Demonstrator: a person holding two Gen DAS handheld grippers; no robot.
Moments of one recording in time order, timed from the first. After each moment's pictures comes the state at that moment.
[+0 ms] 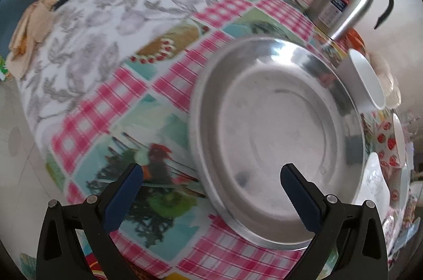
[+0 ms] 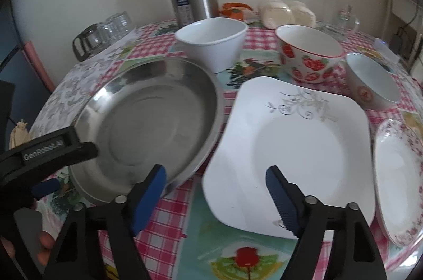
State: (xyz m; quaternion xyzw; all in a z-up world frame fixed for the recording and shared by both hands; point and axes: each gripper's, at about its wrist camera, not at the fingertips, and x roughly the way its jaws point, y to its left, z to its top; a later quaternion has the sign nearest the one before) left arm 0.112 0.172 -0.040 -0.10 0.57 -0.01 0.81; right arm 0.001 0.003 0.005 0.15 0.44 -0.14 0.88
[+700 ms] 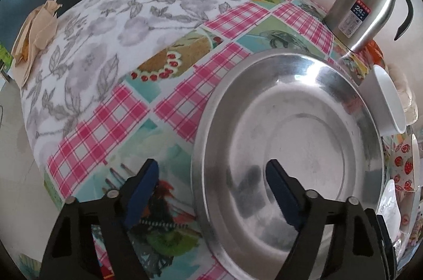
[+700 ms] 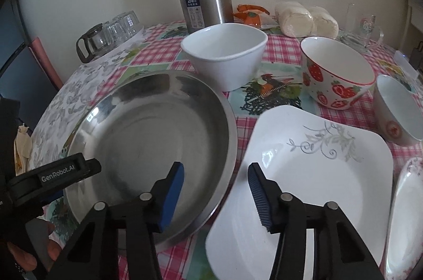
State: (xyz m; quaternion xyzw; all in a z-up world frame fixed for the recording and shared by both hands) left arm 0.142 0.171 -0.051 -0.09 0.56 0.03 0.82; right arm 0.048 -0.014 -0.001 0.14 0.44 -0.11 0.88
